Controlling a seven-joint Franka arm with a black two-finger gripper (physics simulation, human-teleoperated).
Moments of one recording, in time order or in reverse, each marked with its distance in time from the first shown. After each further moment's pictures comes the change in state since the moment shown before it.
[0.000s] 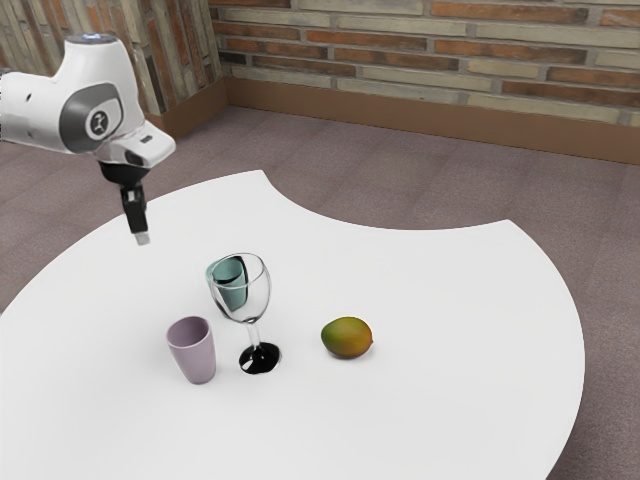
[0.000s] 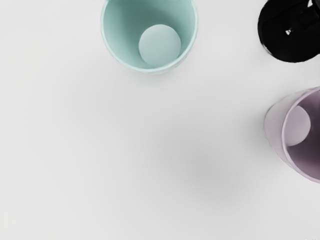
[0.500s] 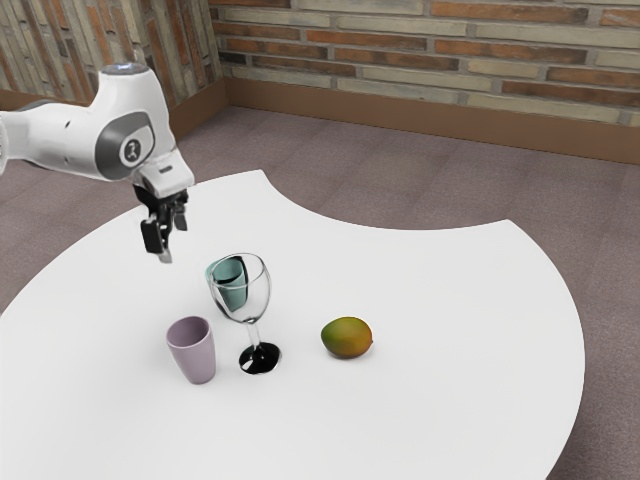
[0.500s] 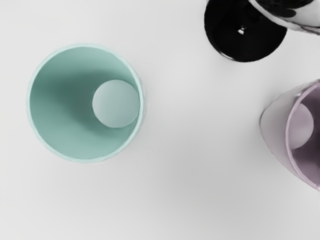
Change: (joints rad) arm 0.012 0.089 -0.062 -0.019 -0.054 0.119 0.397
